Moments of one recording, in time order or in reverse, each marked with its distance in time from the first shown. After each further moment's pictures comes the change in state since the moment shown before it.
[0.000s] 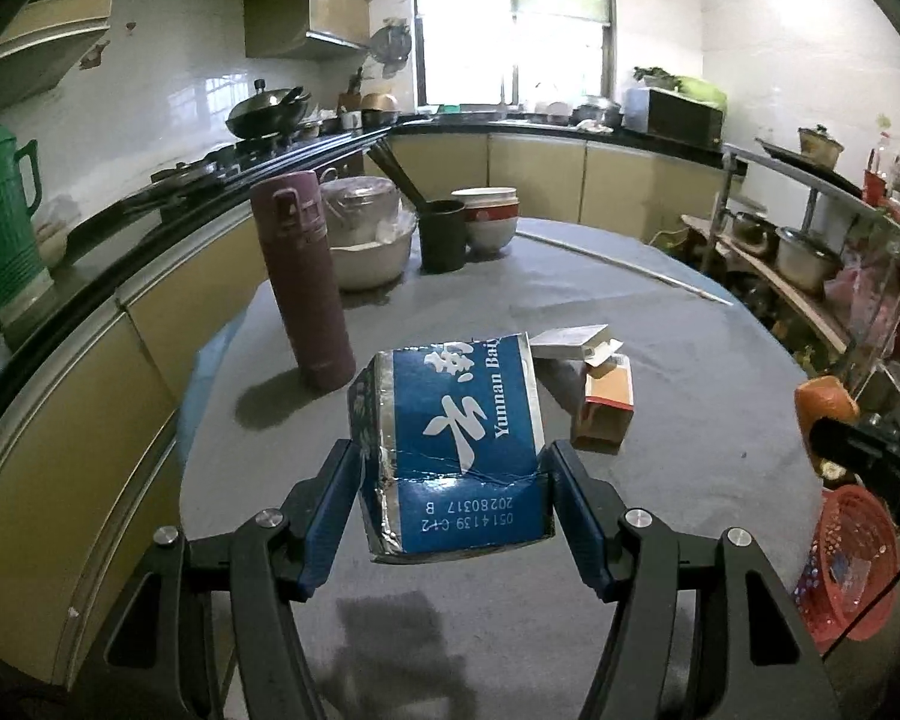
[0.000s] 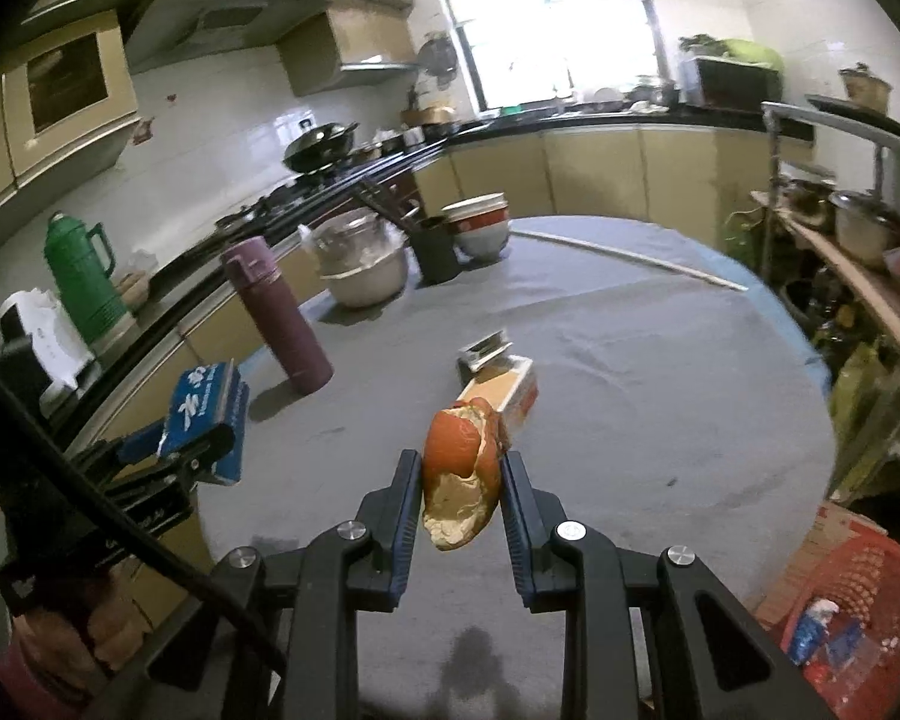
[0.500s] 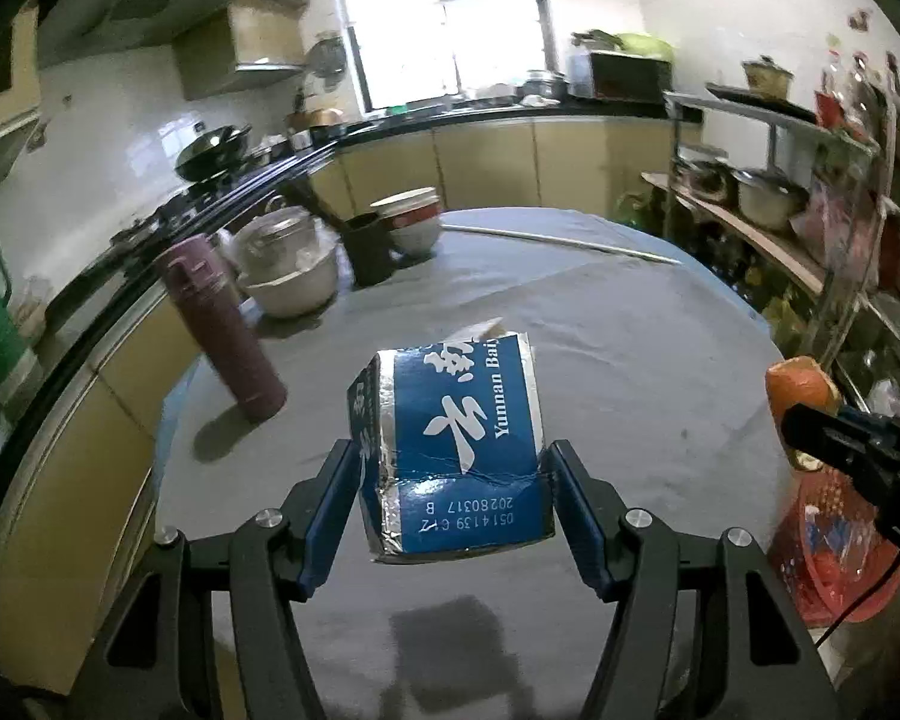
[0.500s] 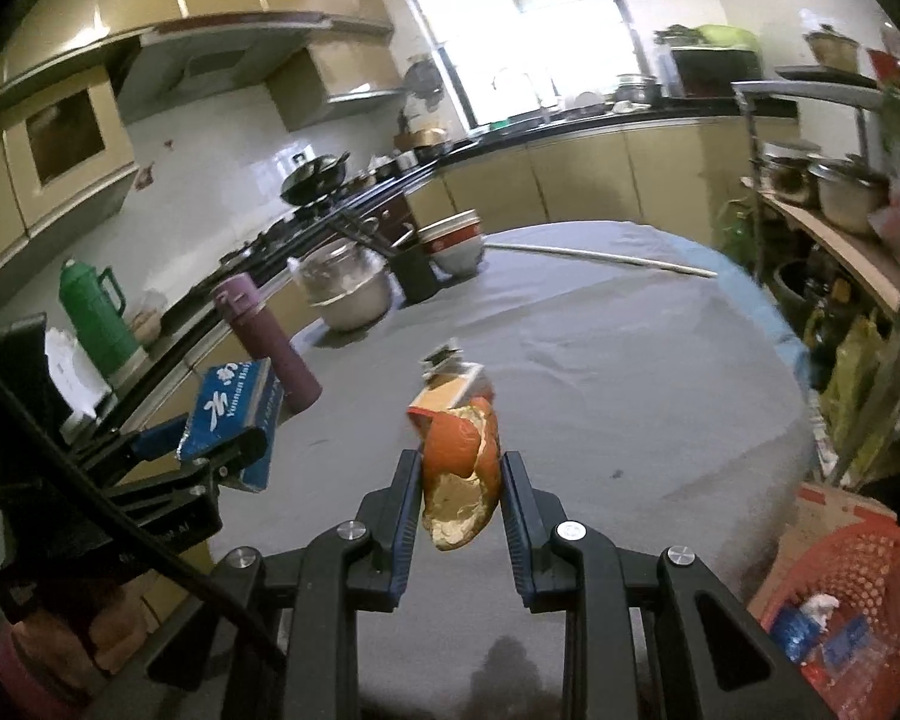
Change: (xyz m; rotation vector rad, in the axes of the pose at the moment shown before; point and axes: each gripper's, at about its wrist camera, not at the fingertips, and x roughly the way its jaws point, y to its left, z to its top) left arm -0.013 -0.108 0.005 0.175 0.018 0.006; right arm -0.036 -0.081 -0.017 0.105 -0.069 0.031
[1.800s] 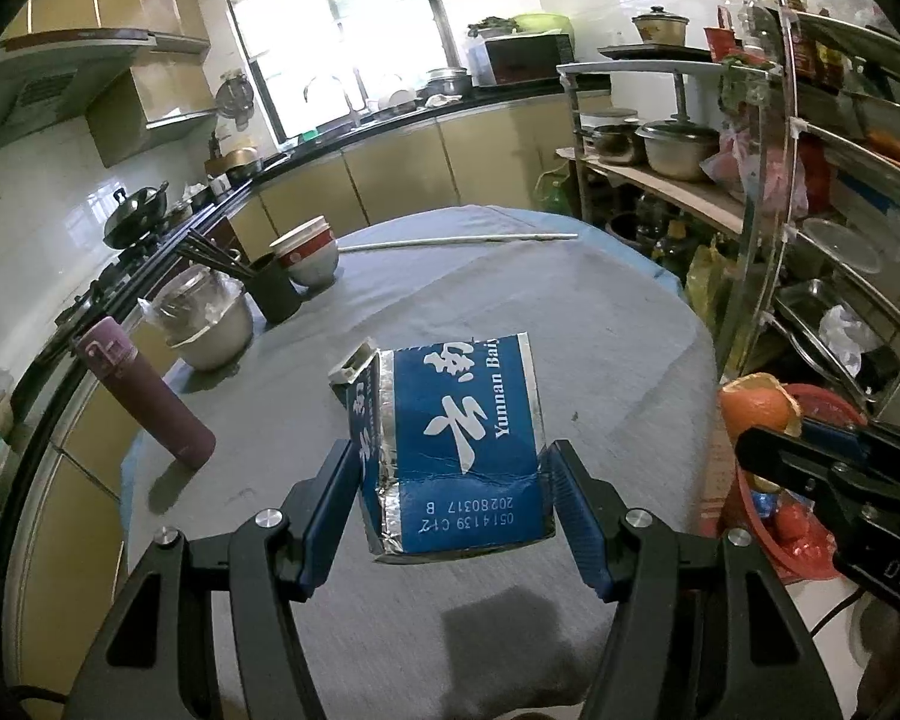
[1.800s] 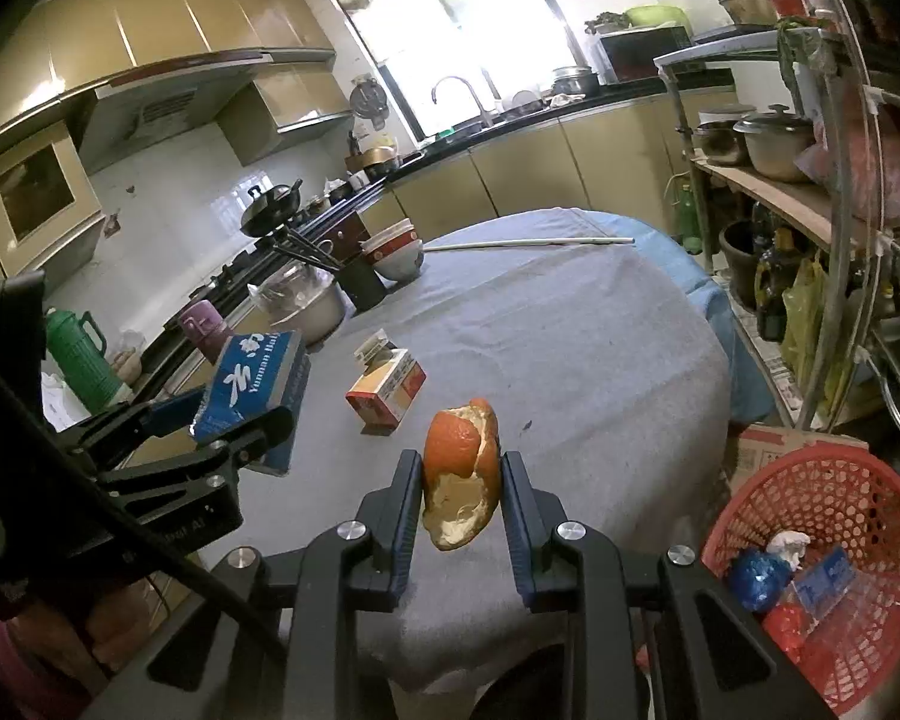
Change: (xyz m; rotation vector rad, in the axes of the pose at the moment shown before) left arm -0.019 -0.083 0.002 0.186 -0.010 -0.087; right arm -0.041 -0.053 -0.033 0.107 -0.017 -0.037
